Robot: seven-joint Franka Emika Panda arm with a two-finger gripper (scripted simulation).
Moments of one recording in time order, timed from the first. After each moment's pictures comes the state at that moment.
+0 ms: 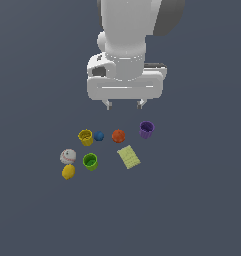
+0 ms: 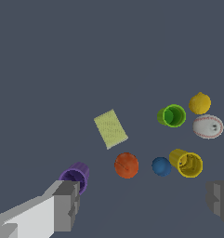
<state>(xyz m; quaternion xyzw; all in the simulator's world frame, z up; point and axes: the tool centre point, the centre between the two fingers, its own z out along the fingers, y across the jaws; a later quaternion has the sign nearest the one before) -0.004 0.014 0.331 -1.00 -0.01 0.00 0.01</state>
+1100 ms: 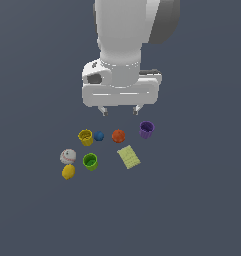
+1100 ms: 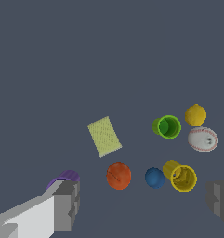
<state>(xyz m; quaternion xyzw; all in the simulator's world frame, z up) 0.013 0.001 0.321 -1.00 -0.03 -0.02 0.00</state>
